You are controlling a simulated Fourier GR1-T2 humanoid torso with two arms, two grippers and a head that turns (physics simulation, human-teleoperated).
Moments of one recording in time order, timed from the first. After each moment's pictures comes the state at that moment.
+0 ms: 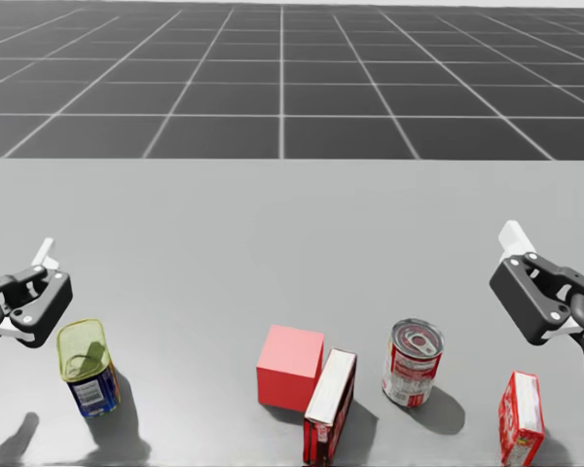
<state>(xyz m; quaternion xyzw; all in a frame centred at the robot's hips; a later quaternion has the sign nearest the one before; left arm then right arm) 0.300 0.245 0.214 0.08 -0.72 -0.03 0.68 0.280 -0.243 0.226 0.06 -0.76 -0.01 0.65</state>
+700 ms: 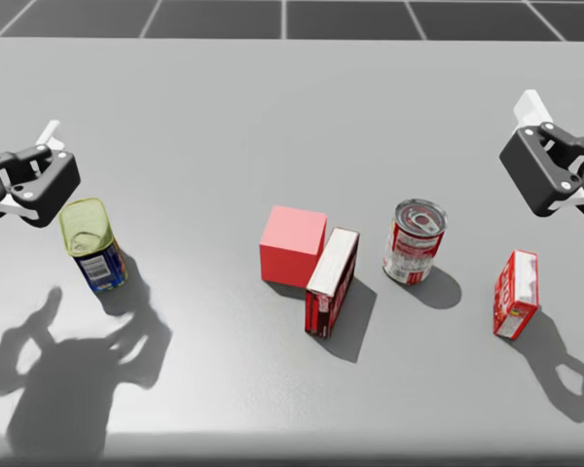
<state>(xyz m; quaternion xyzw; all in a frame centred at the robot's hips) 0.291 0.238 0.221 0.04 -0.70 -0.04 0.71 0.279 -0.242 0.226 0.05 -0.76 -0.01 0.65</state>
